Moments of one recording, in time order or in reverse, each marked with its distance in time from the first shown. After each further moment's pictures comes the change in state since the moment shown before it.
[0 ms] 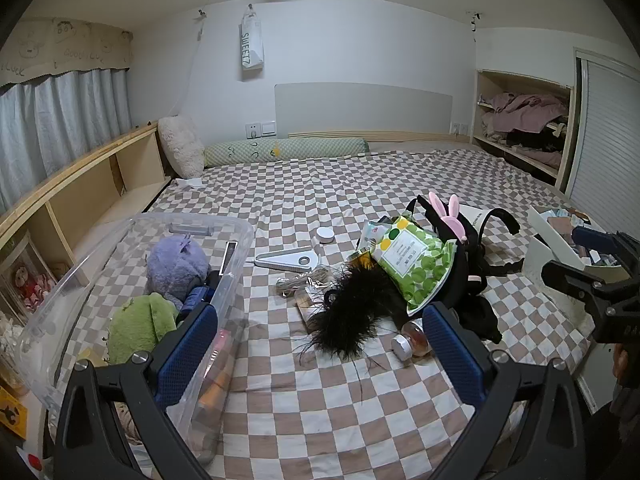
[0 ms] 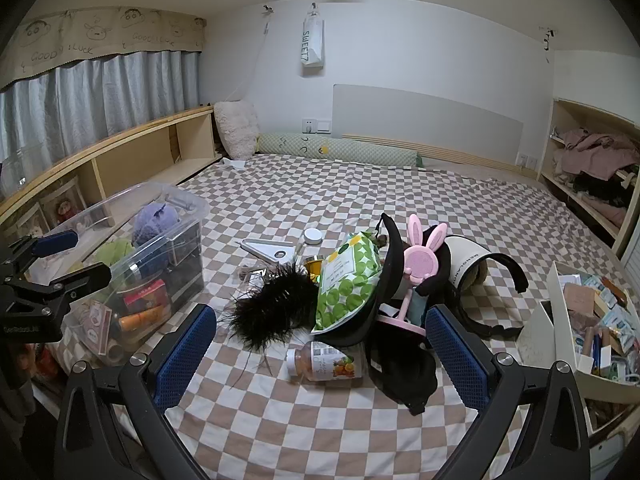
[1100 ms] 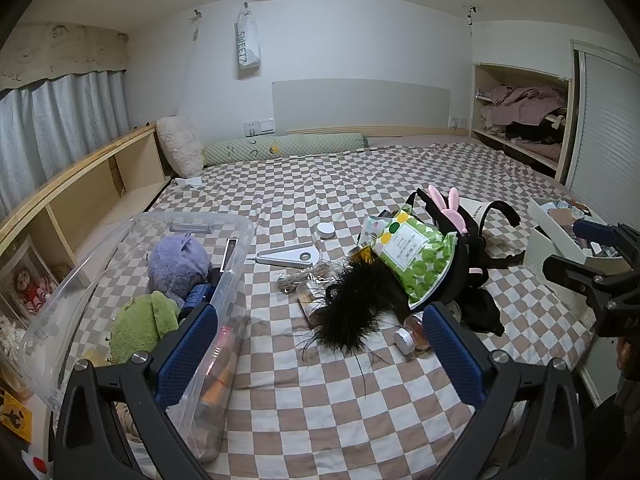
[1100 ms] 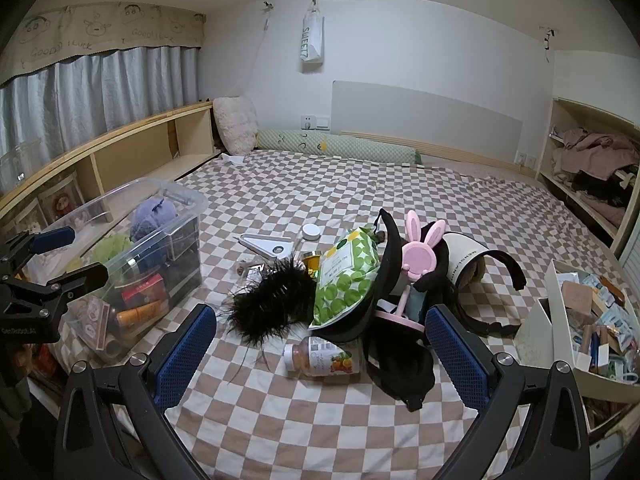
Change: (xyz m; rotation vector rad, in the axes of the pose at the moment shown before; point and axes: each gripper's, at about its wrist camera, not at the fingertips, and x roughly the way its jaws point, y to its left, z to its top) left arm -0.002 0.000 -0.002 0.018 0.013 0.002; right arm 0.001 0.002 -0.002 -0.009 0.014 -0.008
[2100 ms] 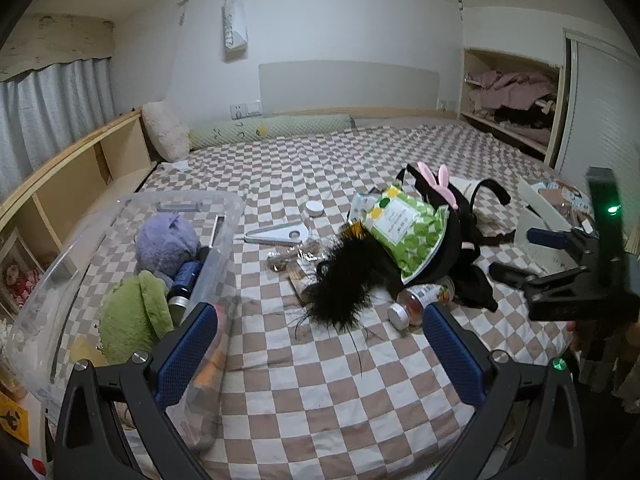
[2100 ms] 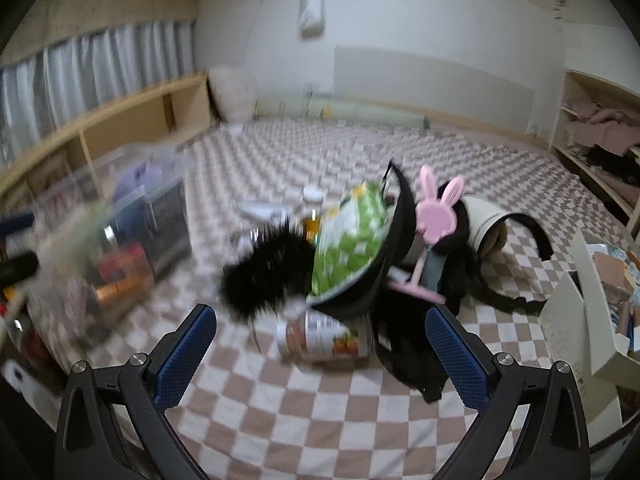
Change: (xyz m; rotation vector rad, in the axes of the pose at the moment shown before) left arm 0.014 0.001 -0.015 0.027 0.084 -0.059; right arm 0.078 -0.010 -0.035 -0.004 0.109 0.021
